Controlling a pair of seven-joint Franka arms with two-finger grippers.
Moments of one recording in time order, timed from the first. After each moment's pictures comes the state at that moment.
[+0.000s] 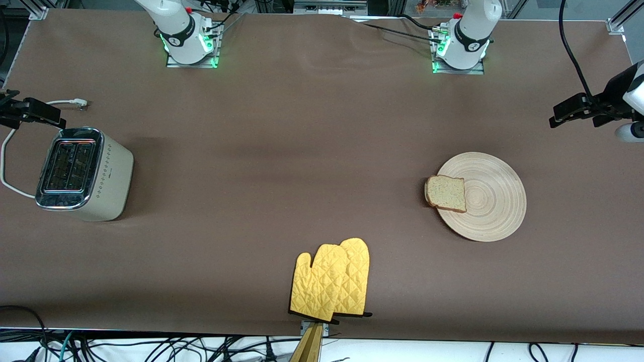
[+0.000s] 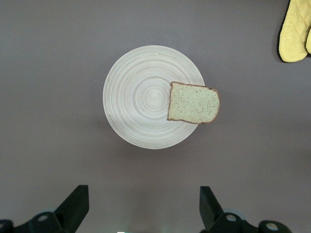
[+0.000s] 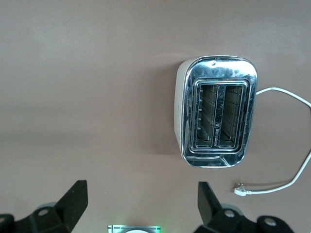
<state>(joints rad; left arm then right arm) 0.00 0.05 0.02 -1.51 -0.04 1.46 -0.06 0.00 0.15 -0.07 -1.40 -0.02 1.42 -0.09</state>
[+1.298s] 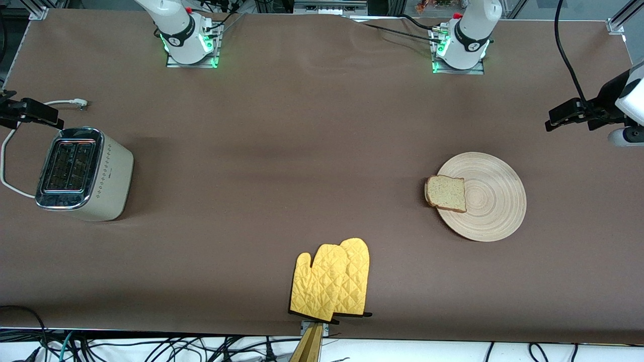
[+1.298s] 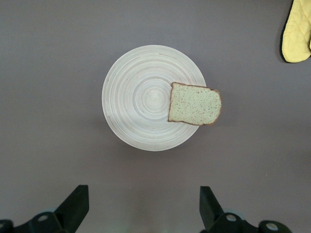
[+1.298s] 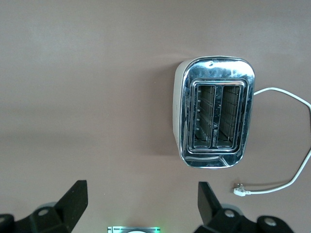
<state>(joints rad) 0.00 0.05 0.02 -1.55 -0.04 1.50 -0.06 -0.01 0.15 -0.07 -1.40 -0.02 1.43 -0.09</state>
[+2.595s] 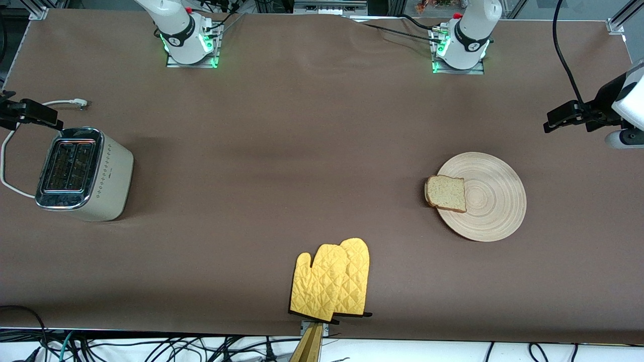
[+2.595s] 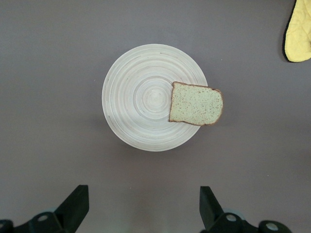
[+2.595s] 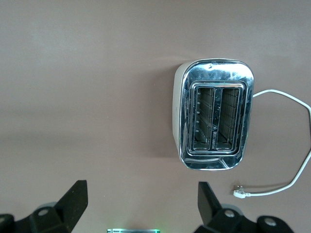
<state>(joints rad) 0.00 0.05 0.02 -1.57 -0.04 1.51 -0.06 -0.01 0.15 -0.08 -1.40 -0.02 1.44 -0.09</state>
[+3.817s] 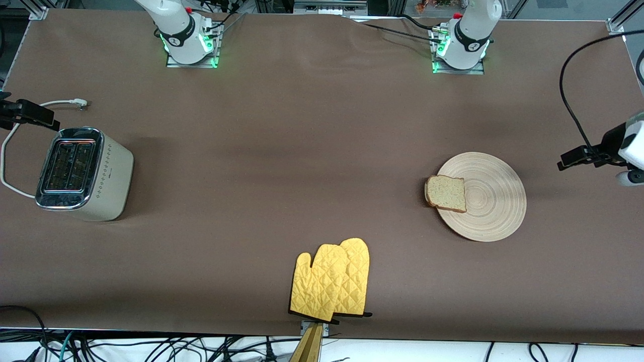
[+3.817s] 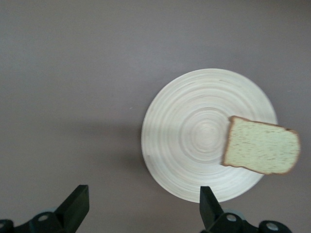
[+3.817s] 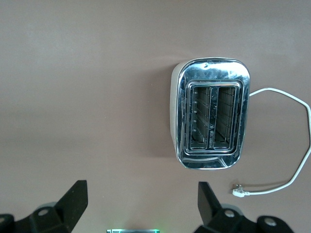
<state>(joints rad) 0.19 0.14 0.05 -1.83 -0.05 1.94 0.13 -0.01 0.15 -0.09 -1.40 -0.02 1.44 -0.09</state>
